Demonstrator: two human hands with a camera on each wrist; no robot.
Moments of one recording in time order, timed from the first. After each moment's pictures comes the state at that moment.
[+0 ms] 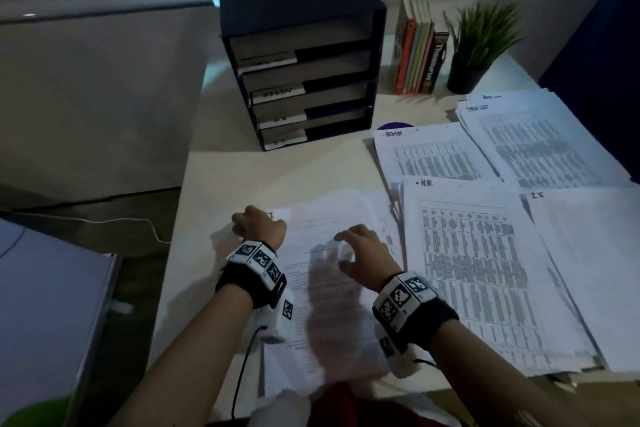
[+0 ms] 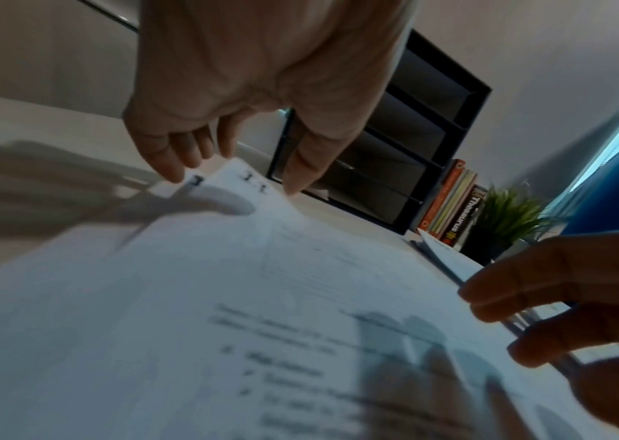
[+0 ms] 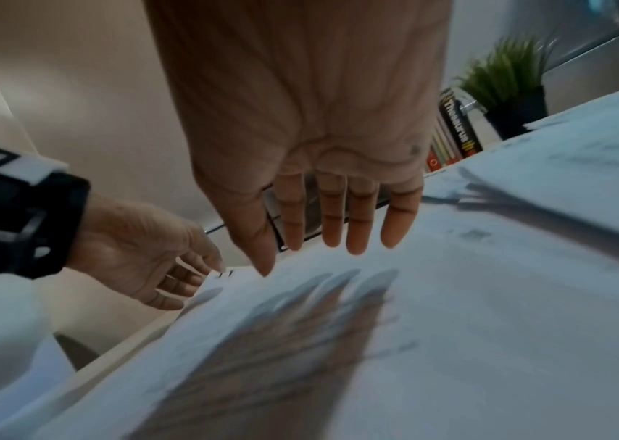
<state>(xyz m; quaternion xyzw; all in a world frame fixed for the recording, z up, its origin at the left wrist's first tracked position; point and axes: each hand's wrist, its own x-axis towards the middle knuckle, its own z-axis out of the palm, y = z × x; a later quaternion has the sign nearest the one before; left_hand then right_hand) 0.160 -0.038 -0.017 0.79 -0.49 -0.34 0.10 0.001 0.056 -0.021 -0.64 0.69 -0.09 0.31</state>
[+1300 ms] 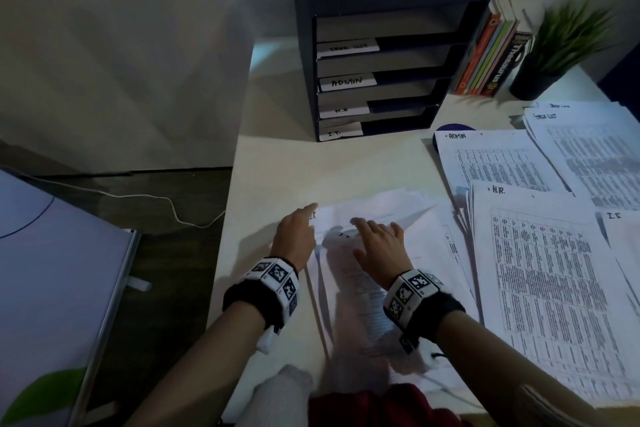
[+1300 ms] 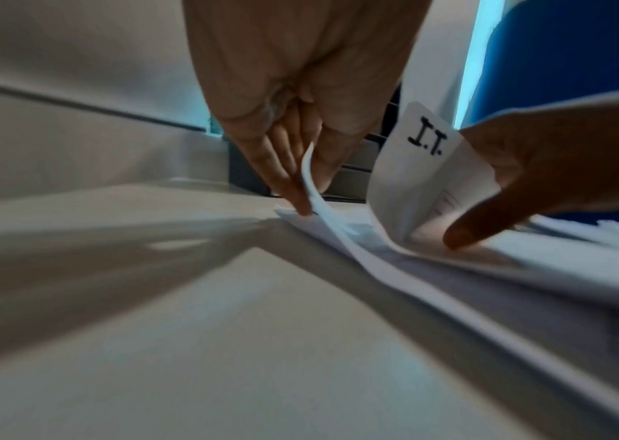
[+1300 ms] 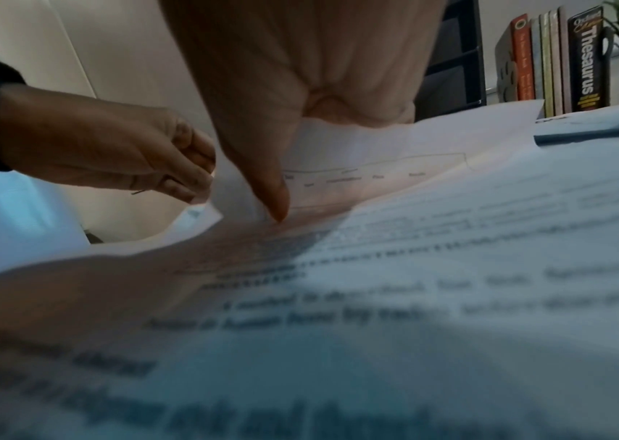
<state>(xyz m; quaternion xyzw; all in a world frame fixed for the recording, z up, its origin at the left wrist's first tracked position) 0.236 -0.040 -0.042 0.61 -0.72 -0.28 0.15 0.080 0.015 -0.044 -0.70 0.69 -0.03 0.17</state>
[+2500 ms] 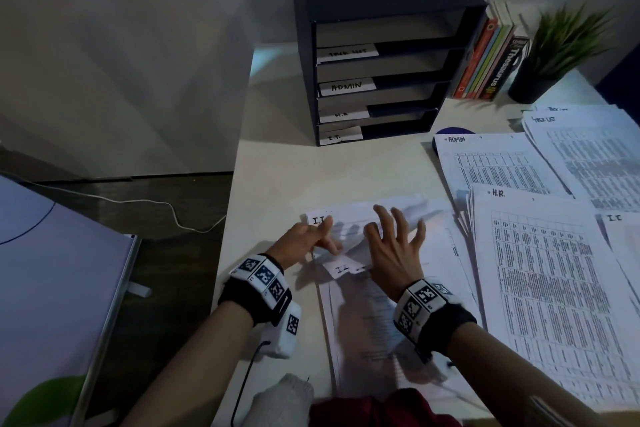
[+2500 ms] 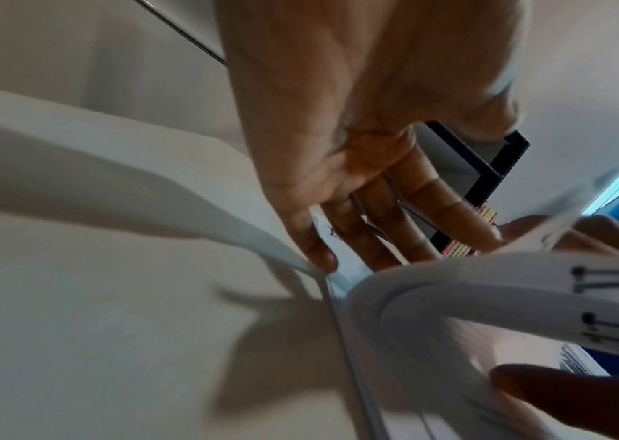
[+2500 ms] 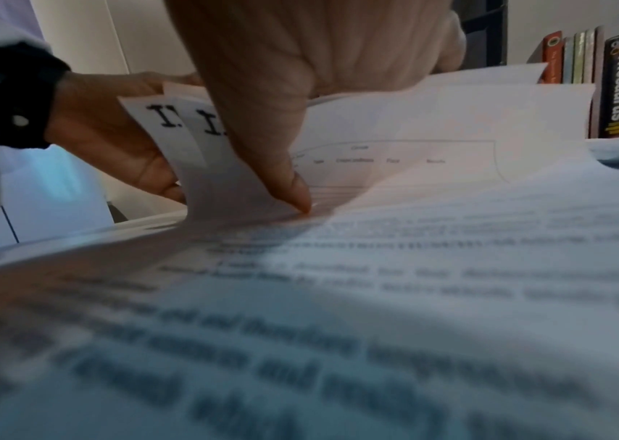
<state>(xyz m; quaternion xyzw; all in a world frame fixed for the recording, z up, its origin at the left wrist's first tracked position) 0.245 -0.042 -0.036 0.48 -0.57 -0.66 0.15 0.078 0.029 -0.044 -0.71 0.70 -0.03 -0.03</state>
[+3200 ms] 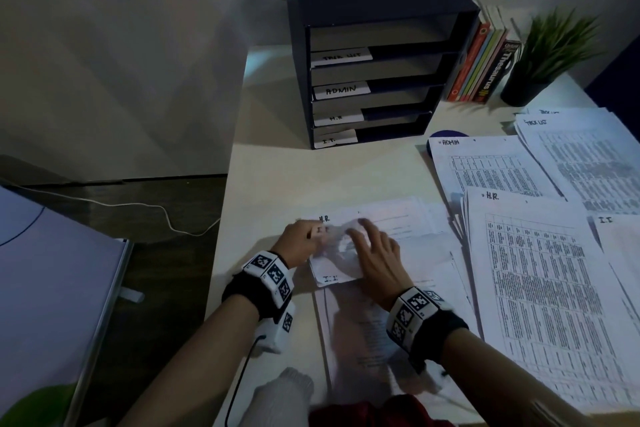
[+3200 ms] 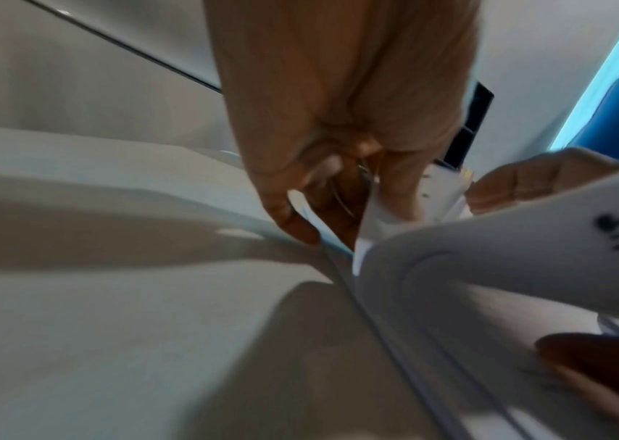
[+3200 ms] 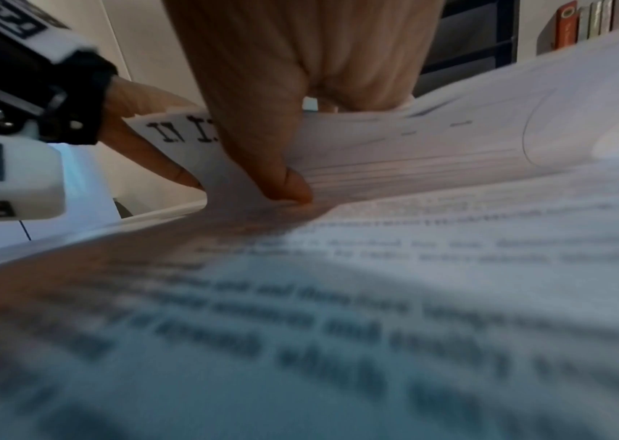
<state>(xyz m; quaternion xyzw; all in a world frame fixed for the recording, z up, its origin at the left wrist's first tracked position) 0.237 -0.057 -0.046 0.53 -0.71 -0.46 0.09 0.083 0.029 -0.047 -0.73 0.67 -0.07 0.11</state>
